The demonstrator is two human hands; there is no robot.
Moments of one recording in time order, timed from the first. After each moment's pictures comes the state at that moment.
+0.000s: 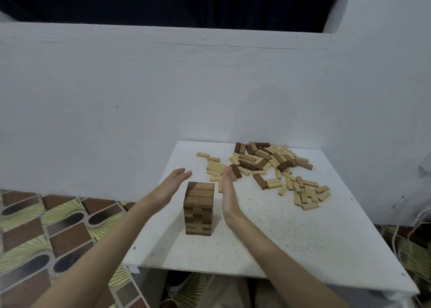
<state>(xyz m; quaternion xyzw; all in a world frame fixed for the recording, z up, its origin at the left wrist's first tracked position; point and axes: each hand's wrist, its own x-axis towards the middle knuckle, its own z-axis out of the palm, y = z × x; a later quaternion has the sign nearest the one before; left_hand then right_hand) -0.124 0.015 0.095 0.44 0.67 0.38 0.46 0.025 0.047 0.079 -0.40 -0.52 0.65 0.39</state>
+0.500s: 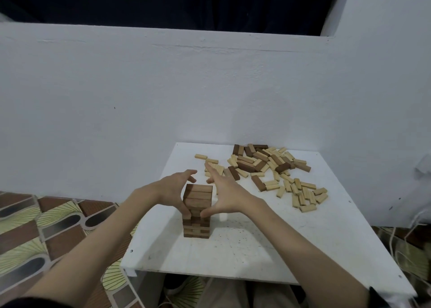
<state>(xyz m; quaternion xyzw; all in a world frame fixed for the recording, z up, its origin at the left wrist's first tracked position) -0.132 0.030 0.113 0.69 0.67 0.05 0.27 0.051 0.075 0.104 -0.38 -0.87 0.31 0.06</state>
